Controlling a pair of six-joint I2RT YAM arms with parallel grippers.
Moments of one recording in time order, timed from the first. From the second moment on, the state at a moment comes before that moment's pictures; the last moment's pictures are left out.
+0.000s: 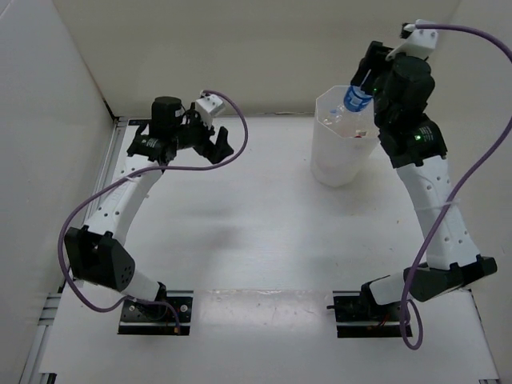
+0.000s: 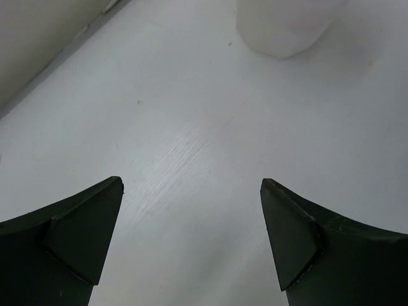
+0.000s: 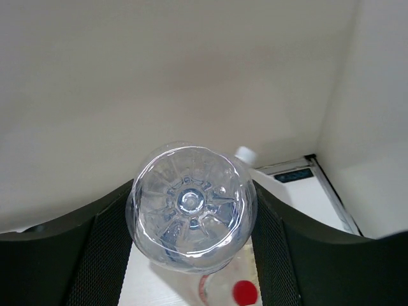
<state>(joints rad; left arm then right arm) -0.28 1.50 1.48 -0.47 0.56 0.28 0.37 1.42 1.87 -0.40 0.48 0.13</state>
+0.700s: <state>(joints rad) -0.27 1.34 1.16 -0.48 0.11 0.35 0.01 1.63 1.79 -0.66 0.16 0.47</state>
